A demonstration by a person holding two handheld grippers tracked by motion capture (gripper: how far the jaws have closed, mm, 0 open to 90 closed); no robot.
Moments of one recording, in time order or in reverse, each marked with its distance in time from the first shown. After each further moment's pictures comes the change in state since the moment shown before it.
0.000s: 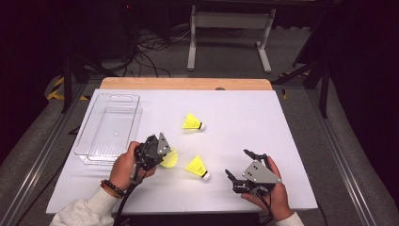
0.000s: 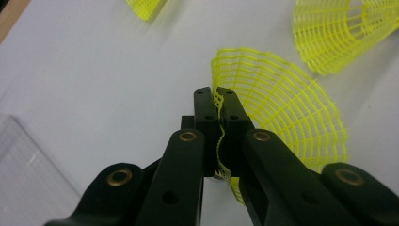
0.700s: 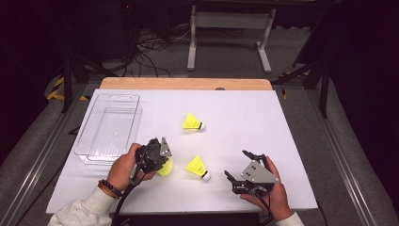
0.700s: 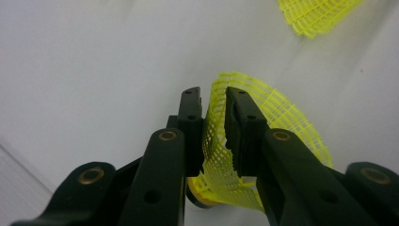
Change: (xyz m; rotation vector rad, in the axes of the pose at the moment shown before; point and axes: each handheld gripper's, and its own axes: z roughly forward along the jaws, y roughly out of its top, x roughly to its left) left arm -0.007 0.002 0.019 0.092 -0.072 0.049; right arm 0.002 0.000 0.002 0.021 0.018 -0.016
